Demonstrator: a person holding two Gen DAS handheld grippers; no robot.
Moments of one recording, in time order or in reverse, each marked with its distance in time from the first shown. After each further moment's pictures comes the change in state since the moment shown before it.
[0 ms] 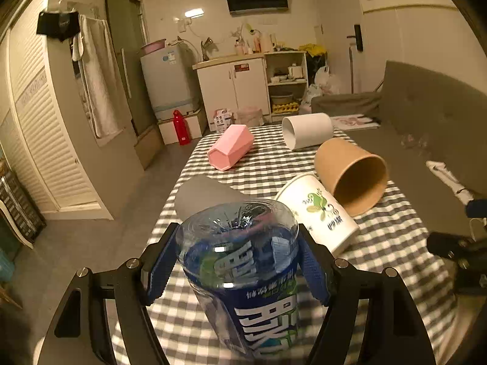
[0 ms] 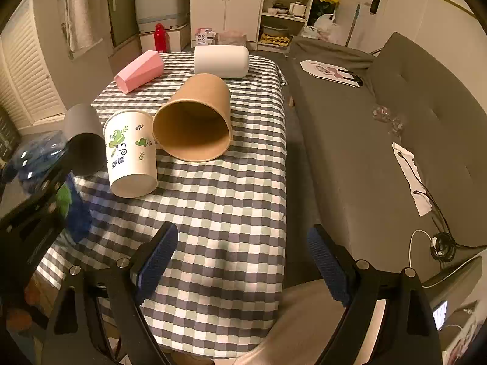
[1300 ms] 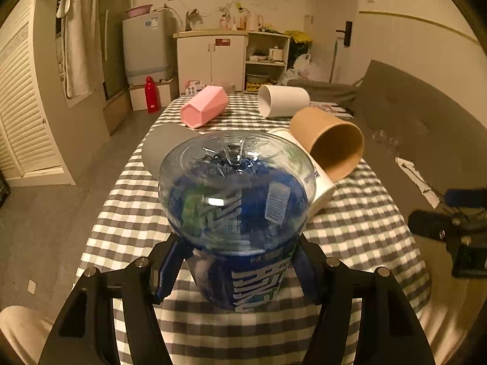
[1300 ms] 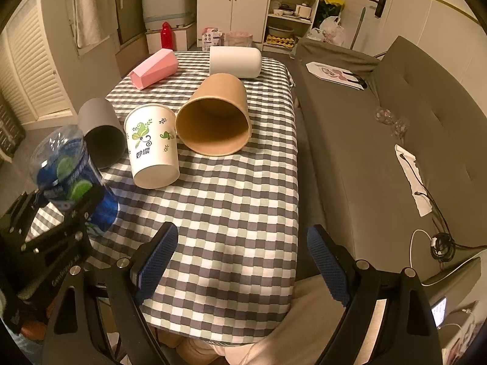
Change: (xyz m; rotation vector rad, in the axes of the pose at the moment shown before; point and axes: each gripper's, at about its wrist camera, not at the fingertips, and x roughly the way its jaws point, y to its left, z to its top) left arm 0.003 -0.001 -0.030 -0.078 0.123 -0.186; right arm -0.016 0.016 -0.007 -0.022 0.002 0.011
